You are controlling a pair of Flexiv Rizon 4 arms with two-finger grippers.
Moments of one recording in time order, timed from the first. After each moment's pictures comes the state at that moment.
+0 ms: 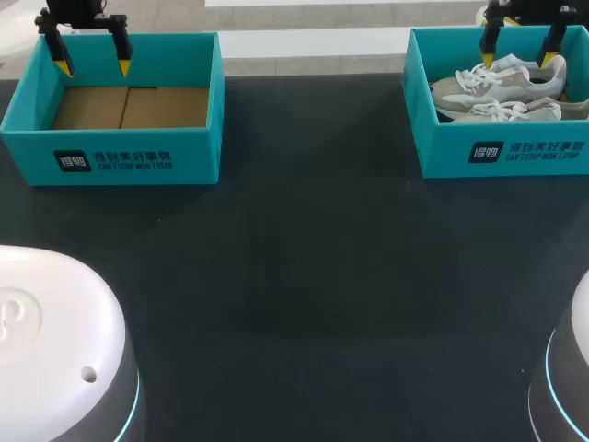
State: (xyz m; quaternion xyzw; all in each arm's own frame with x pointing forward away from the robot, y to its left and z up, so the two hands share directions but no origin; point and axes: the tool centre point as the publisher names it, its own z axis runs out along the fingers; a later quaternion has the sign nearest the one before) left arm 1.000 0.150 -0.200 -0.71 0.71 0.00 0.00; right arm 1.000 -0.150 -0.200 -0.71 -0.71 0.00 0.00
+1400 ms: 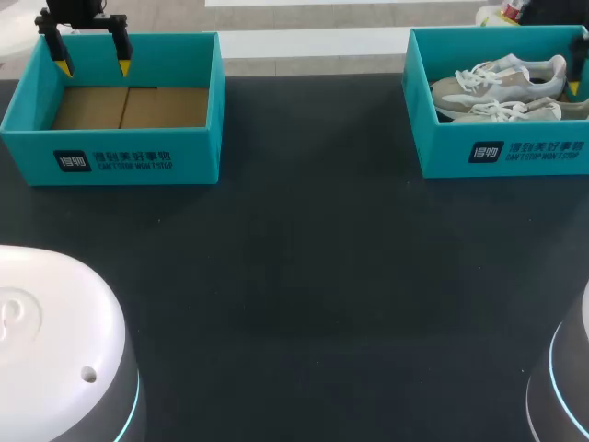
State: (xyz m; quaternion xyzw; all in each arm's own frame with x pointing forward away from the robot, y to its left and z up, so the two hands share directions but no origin) left arm 1.000 0.150 -0.200 -0.71 0.71 0.00 0.00; right arm 1.021 -0.333 -0.274 -0.73 -0.68 0.04 -0.06
